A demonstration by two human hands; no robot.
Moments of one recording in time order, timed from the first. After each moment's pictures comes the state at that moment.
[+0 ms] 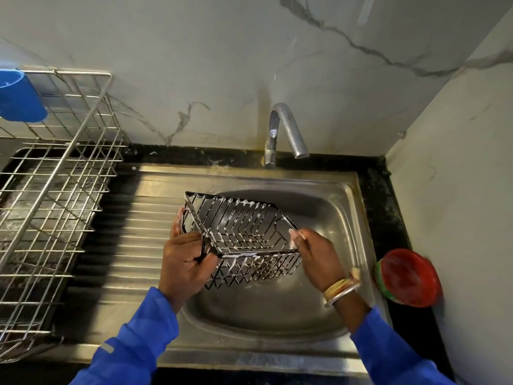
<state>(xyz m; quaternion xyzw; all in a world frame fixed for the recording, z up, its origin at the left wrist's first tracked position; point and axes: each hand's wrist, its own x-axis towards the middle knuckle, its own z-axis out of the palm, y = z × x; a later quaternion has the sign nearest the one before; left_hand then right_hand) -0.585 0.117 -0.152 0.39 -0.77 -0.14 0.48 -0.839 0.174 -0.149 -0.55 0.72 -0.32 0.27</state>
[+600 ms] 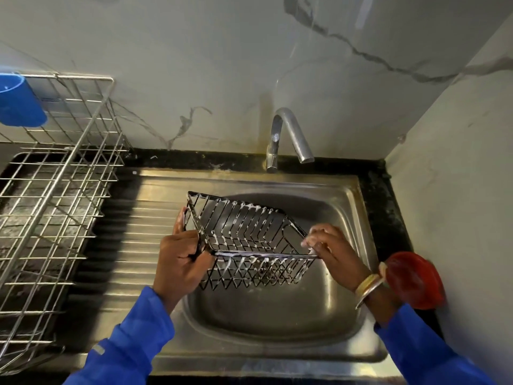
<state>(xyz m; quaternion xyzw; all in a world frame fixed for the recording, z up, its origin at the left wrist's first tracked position) -0.573 0.106 -0.135 0.39 -0.75 -0.25 0.47 -0.888 0.171 -0.169 -0.62 0.65 -0.31 0.31</state>
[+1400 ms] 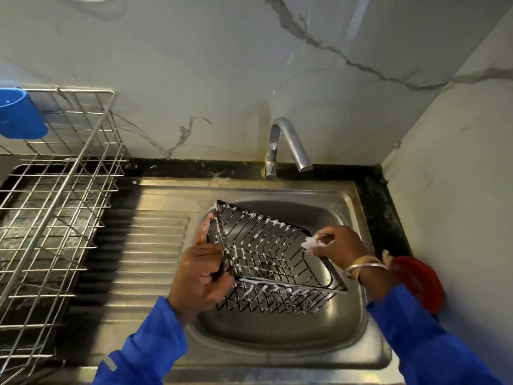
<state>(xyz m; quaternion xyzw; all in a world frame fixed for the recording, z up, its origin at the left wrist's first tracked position) -0.590 0.109 -0.139 0.26 -0.81 -0.23 0.47 -0.895 0.142 -0.147 -0.48 0.79 -0.20 0.33</state>
